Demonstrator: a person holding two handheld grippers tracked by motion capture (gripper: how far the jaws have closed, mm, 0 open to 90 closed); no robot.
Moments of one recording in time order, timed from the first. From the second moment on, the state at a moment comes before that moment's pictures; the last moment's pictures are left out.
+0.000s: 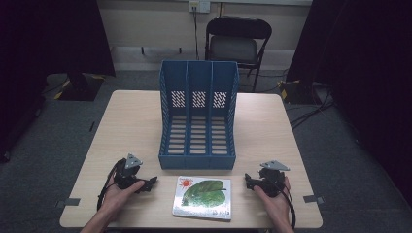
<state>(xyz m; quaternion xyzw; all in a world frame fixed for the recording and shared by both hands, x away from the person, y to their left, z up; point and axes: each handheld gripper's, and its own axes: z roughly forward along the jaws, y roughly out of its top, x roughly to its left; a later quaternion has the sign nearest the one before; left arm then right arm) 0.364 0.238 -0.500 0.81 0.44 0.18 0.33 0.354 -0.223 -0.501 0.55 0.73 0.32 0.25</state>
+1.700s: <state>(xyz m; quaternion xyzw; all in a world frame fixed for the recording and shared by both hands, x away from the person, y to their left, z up) 0.335 0.151 -0.488 0.85 0.33 0.04 0.40 0.283 -0.144 -0.488 0.37 0.84 0.38 0.11</state>
